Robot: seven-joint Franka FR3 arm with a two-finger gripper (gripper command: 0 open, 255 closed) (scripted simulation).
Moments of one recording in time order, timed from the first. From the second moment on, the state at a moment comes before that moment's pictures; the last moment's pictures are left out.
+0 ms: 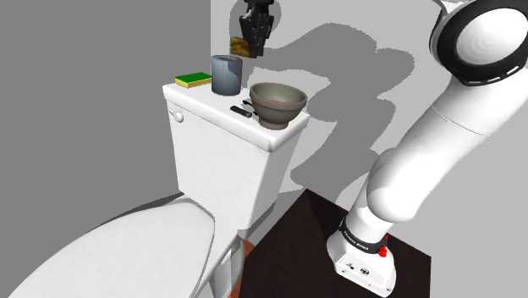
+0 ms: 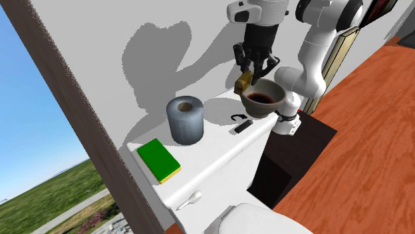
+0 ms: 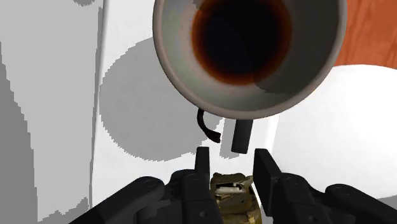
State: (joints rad) arm 0.07 -0.19 0.04 -1.56 -0.06 1.34 -0.03
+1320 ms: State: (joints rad) arm 0.10 -0.56 0.08 -2.06 -0.03 1.47 0.03
